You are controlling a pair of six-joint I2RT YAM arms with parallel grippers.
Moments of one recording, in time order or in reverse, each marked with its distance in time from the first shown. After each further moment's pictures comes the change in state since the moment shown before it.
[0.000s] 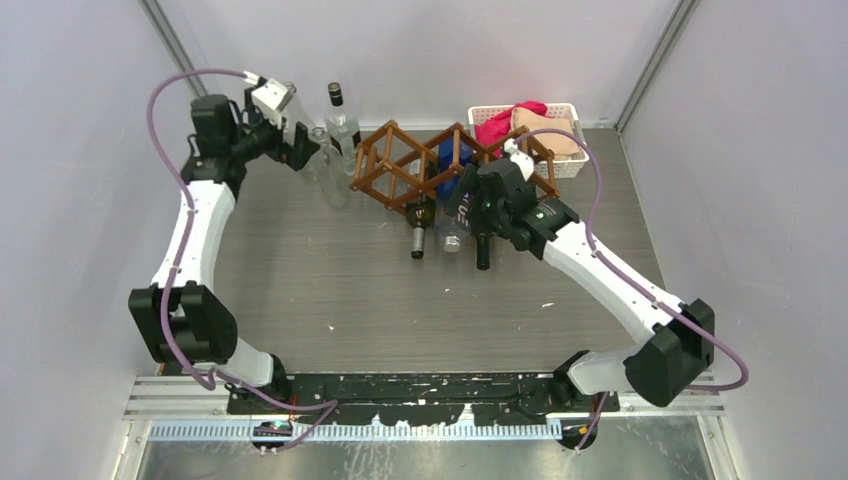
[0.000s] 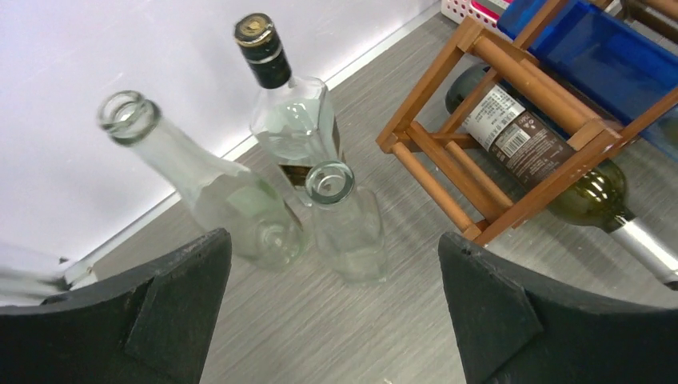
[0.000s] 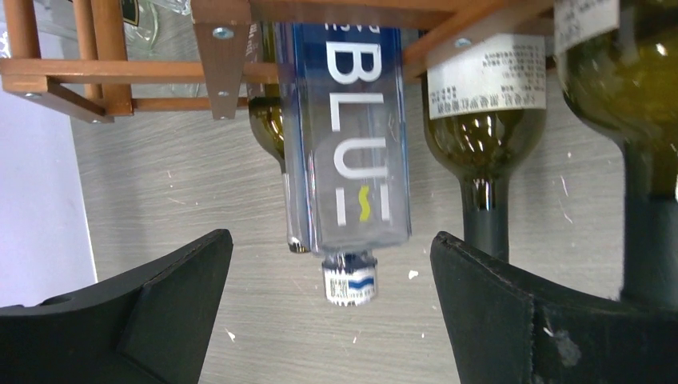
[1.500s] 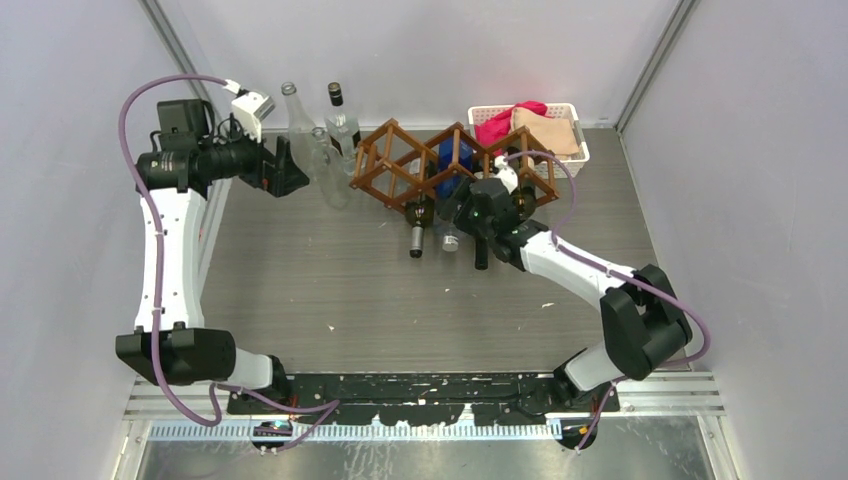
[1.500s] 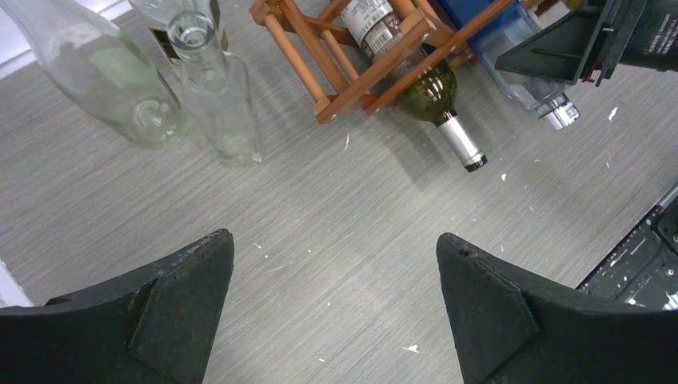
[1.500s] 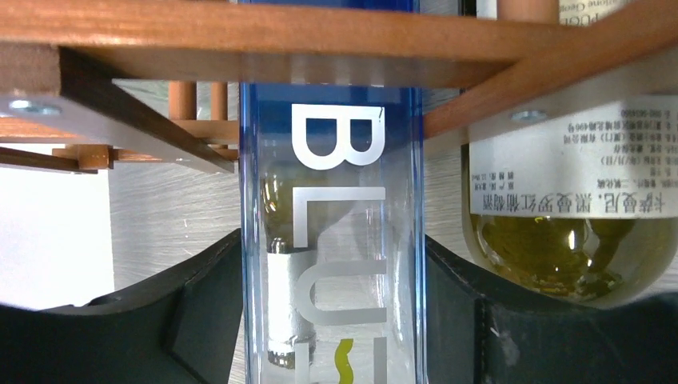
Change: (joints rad) left arm 0.054 -0.100 0.315 -0.801 0.069 -0.004; right arm -0.055 0.173 -0.259 0.583 -0.060 0.016
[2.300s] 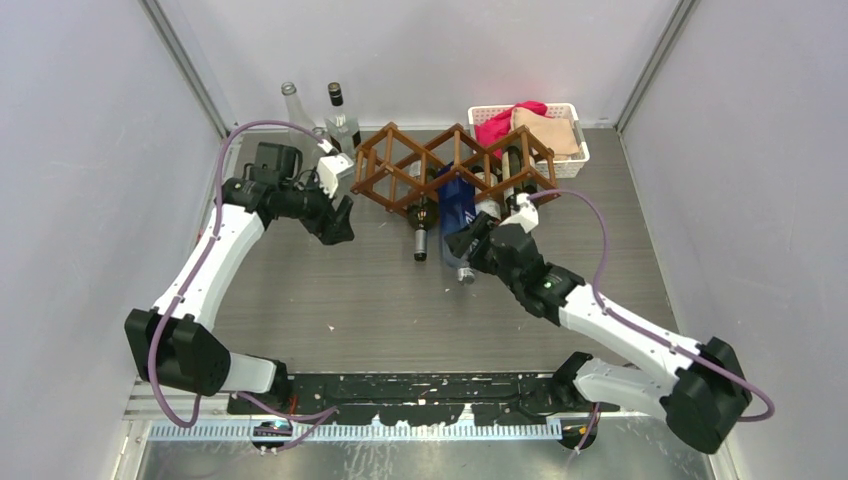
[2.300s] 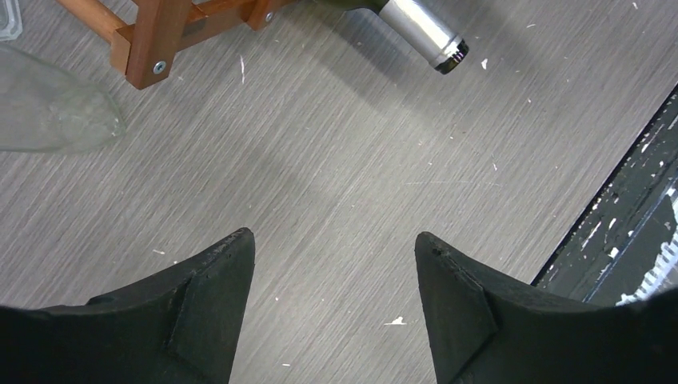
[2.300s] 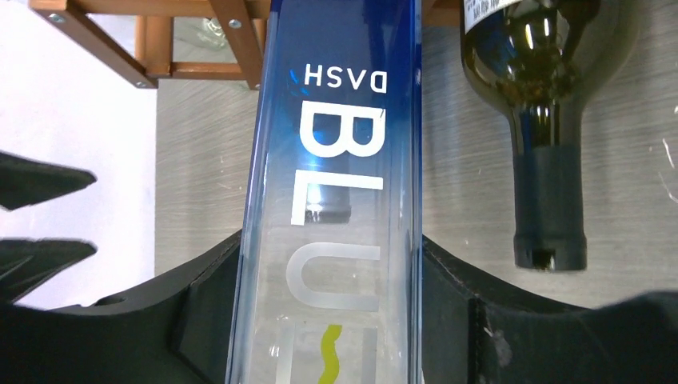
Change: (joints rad) left arm -0.328 -0.050 -0.416 0.144 -0.151 0.087; right arm 0.156 -0.412 -0.272 -0.058 0.095 0.093
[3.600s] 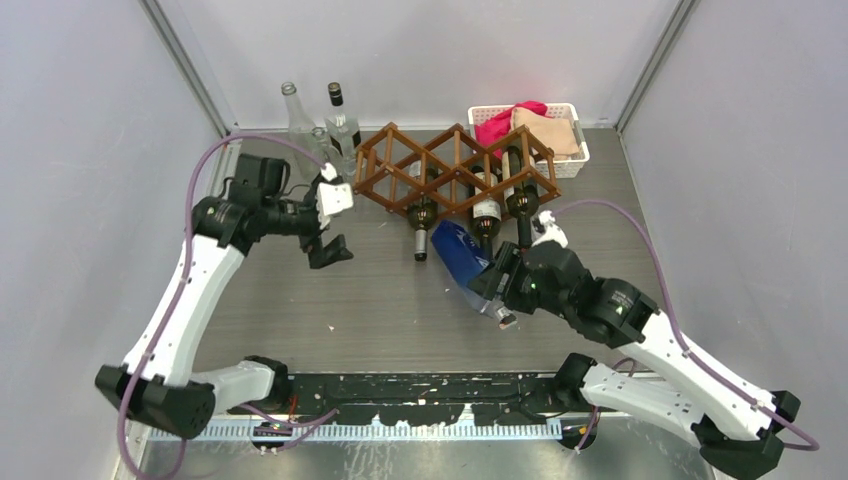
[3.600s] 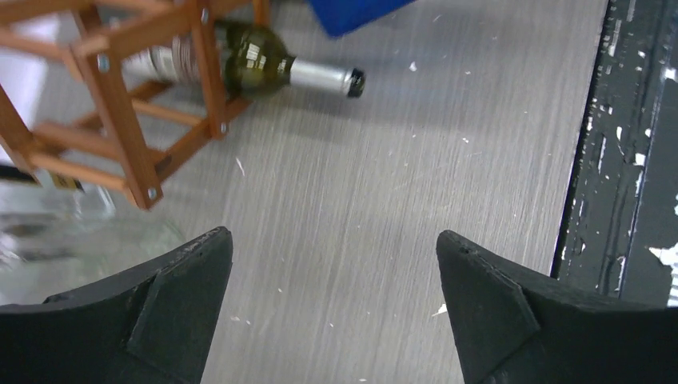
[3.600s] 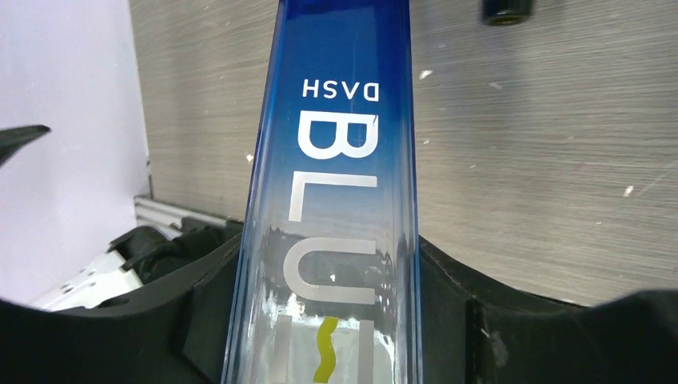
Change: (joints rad) left arm -0.064 -0.155 0.042 -0.128 0.139 0.366; right arm 0.159 -0.367 0.194 -0.761 -0.083 0.090
